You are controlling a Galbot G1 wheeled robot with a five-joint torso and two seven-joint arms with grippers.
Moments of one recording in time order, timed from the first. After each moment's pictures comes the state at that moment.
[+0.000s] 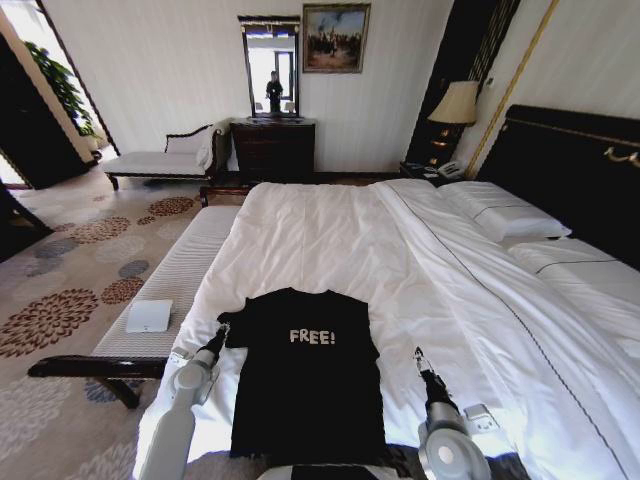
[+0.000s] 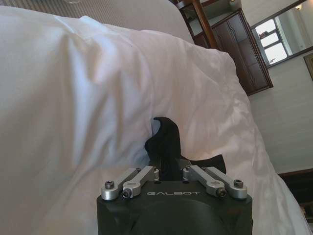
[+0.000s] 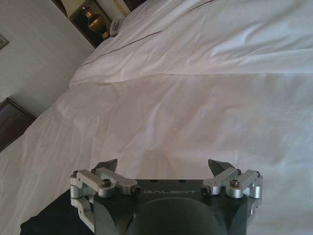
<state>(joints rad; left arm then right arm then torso) 1.25 -1.38 -0.67 -1.65 -1.34 0.30 -0.28 -1.72 1.42 0.60 2.09 0.99 0.07 0.51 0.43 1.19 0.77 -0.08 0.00</state>
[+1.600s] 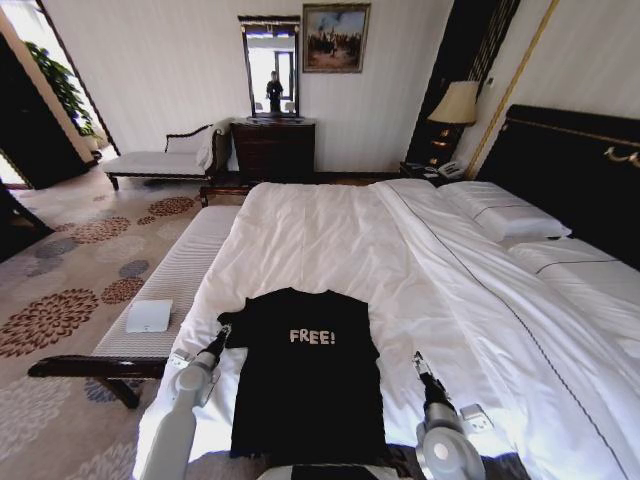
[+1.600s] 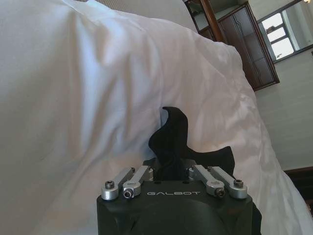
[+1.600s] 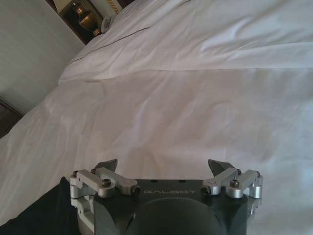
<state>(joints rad) 1.23 -1.40 -0.67 -1.62 -1.33 0.31 -0.28 -1.69 1.41 0.60 2.03 0.99 0.08 0.52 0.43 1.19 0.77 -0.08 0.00</state>
